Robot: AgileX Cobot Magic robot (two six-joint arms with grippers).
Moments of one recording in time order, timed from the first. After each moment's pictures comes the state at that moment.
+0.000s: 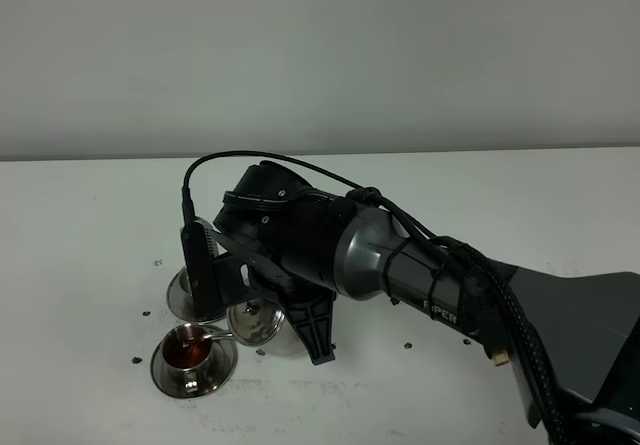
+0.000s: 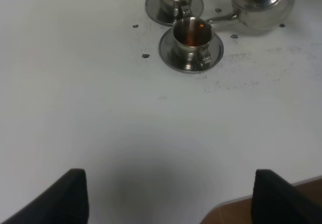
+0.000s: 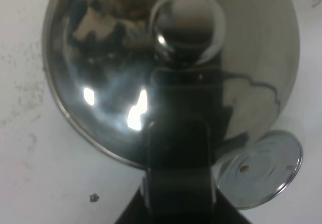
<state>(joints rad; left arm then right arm) -0.09 0.00 -0.47 -0.11 1.09 0.12 0.98 2.24 -1.93 -0.43 1.19 -0.72</state>
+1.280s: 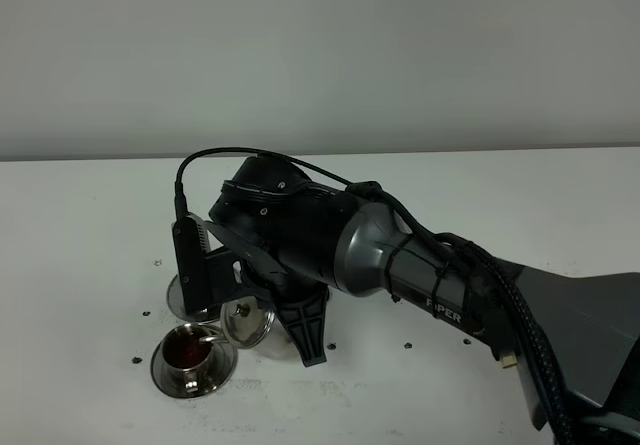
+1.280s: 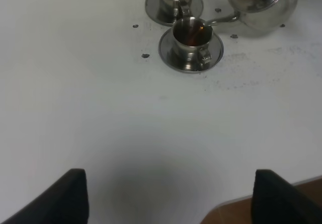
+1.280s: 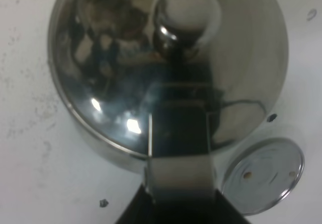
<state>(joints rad) -0.09 0.00 -0.47 -0.11 1.09 0.12 0.99 2.23 -1.95 -0.38 1.20 -0.73</state>
